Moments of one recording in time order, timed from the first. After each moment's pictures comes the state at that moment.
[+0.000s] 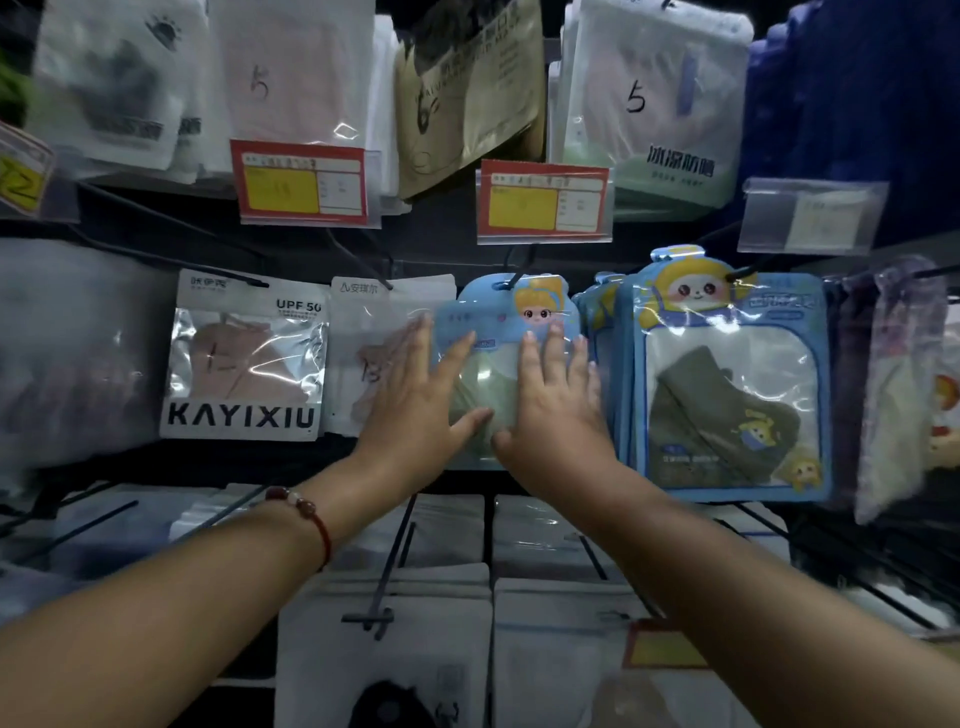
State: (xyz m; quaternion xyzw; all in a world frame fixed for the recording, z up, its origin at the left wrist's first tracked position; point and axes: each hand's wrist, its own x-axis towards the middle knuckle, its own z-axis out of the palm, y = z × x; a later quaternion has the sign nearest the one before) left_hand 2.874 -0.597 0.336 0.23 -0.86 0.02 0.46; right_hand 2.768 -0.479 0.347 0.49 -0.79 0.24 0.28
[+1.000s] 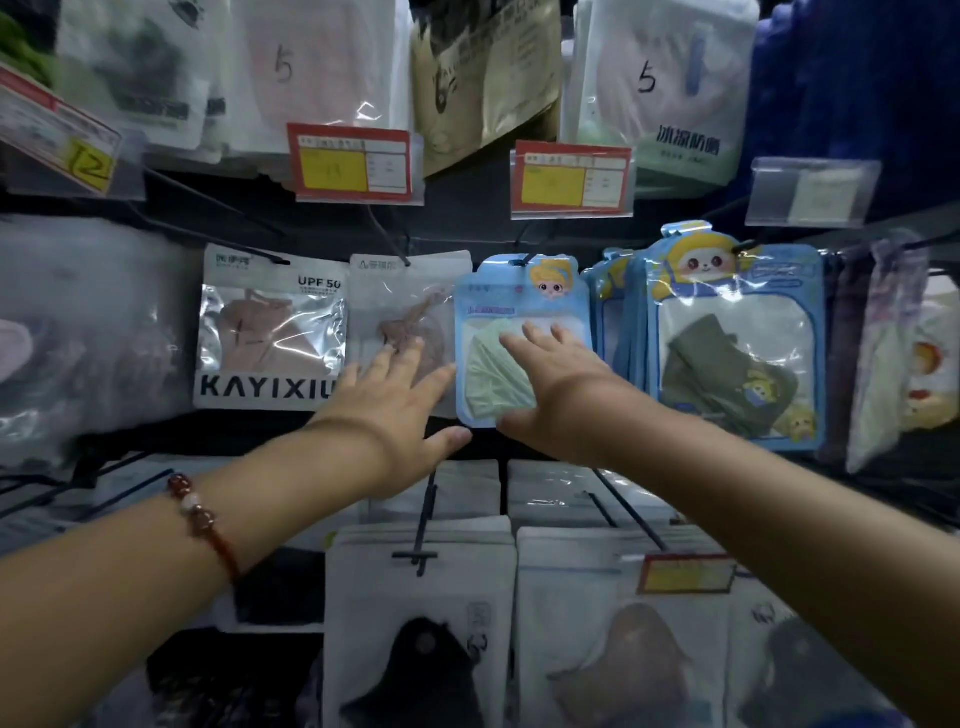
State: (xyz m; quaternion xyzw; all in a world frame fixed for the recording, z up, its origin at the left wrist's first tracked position) left_hand 2.956 -0.552 0.343 0.35 -0.91 0.15 0.17; right_hand 2.819 -0.430 0.376 0.57 -0.79 0.14 0.17
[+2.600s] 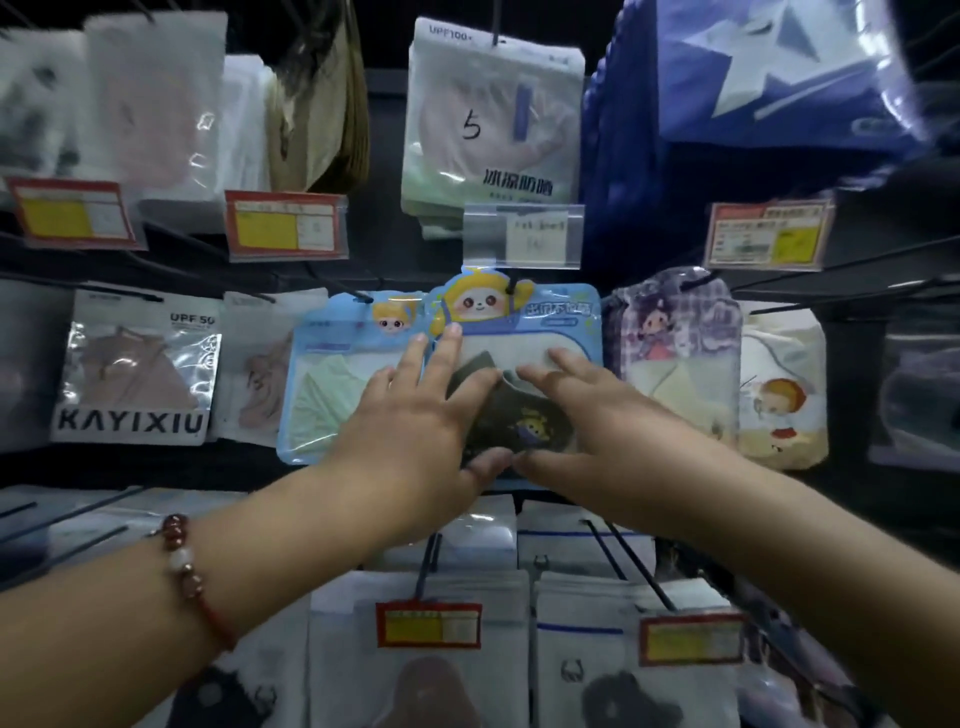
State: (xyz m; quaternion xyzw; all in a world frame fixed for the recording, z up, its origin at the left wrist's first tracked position) left_hand 2.807 -0.400 0.362 0.28 -0.89 0.19 0.30; right_hand 2.683 -0.261 0.388 0.62 -0.74 0.20 0.17
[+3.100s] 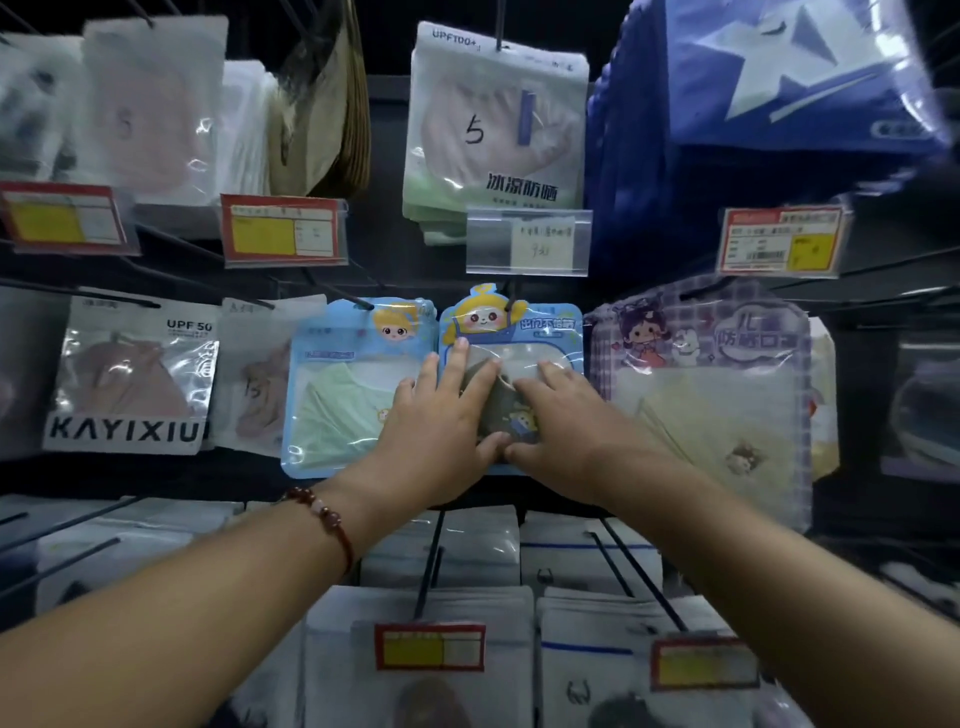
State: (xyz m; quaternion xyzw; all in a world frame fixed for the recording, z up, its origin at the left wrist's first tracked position) left_hand 2.746 -0.467 0.353 0.29 -0.87 0.19 0.34; right_hand 2.646 -0.338 0.379 0.57 -0.77 0.20 0.20
